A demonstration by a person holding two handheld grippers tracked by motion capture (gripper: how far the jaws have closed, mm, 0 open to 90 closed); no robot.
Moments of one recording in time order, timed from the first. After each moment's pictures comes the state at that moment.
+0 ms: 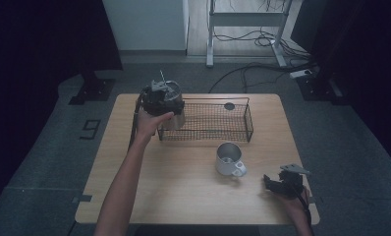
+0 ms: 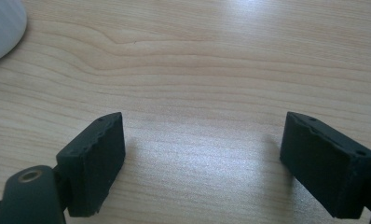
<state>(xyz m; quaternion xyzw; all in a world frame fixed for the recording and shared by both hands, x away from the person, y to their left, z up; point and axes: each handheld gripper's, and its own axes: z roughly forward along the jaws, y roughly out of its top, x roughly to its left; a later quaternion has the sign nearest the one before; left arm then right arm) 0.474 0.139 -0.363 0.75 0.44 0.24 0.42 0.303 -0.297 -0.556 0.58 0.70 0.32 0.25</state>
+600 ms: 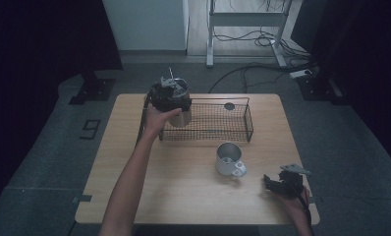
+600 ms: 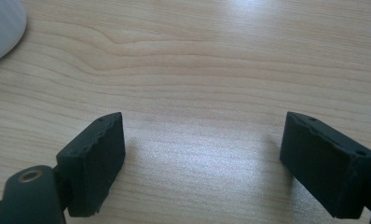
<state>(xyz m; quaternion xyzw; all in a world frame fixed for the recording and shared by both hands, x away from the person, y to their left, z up) 0.491 0.117 -0.366 0.76 0.44 0.23 0.42 0.303 -0.297 -0.556 0.58 0.70 0.32 0.25</state>
